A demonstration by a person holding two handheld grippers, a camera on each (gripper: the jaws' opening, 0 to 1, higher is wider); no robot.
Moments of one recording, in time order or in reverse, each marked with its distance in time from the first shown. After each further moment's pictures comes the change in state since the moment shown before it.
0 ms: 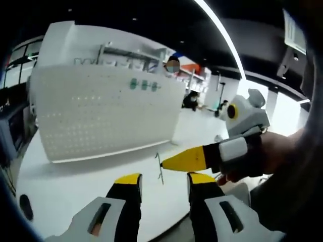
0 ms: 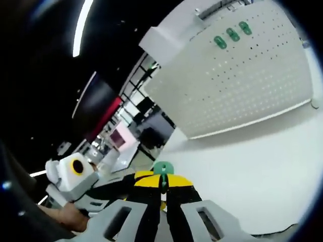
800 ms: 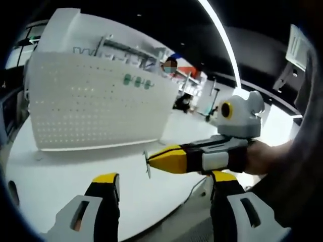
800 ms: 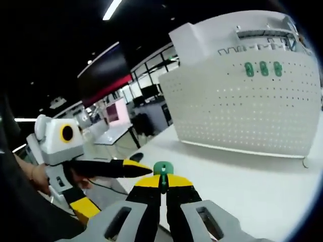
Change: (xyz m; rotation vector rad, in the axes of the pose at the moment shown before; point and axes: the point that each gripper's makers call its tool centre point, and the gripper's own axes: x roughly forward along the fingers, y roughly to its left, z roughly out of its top) left arm -0.005 -0.019 -0.001 -0.110 0.008 -0.074; right arm -0.004 -0.007 0.000 -0.377 0.074 -0.048
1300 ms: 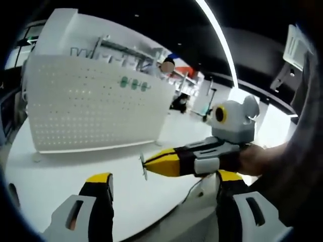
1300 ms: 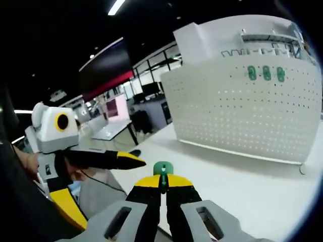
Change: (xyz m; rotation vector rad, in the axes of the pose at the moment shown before) left arm -0.006 -0.005 0.008 0.002 -0.007 -0.024; right arm 0.000 -0.004 -0.002 -0.047 0.015 -0.014
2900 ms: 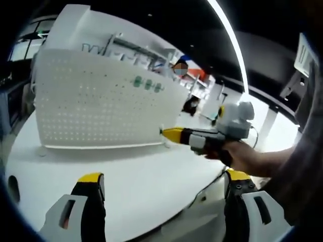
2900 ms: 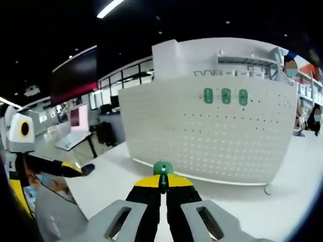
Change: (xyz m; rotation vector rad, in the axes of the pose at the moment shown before) left arm 0.009 0.023 0.008 -0.070 0.001 0.078; right arm -0.009 -0.121 0.047 -0.073 -0.144 -0.339
